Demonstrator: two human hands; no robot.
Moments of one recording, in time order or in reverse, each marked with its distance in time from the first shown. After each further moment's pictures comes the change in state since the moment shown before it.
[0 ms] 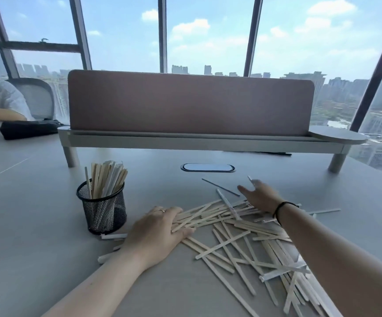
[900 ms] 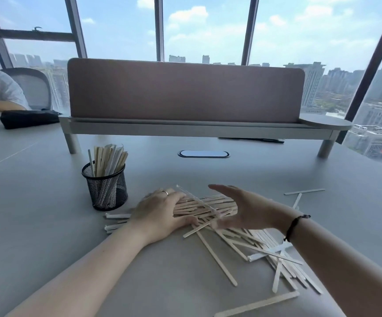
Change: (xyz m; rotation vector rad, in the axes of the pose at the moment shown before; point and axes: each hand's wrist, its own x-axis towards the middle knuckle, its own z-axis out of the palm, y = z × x) left_hand -0.005 0.003 0.005 0.017 0.032 0.173; right_hand -0.143 -0.029 -0.021 0.049 -0.316 -0.541
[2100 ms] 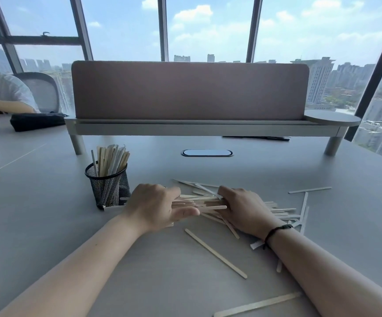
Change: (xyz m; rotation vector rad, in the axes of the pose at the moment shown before) left_hand -0.001 -0.003 -0.026 0.203 0.381 0.296; right_hand 0.021 0.013 0.035 -0.294 0.482 -0.147
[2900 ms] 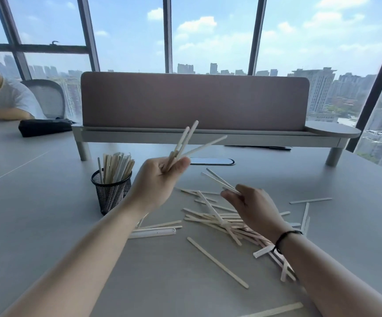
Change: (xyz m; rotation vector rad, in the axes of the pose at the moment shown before) left_hand 0.040 0.012 -0.051 -0.885 0.141 -0.400; right_hand 0.002 0.009 -0.017 0.204 0.195 0.199
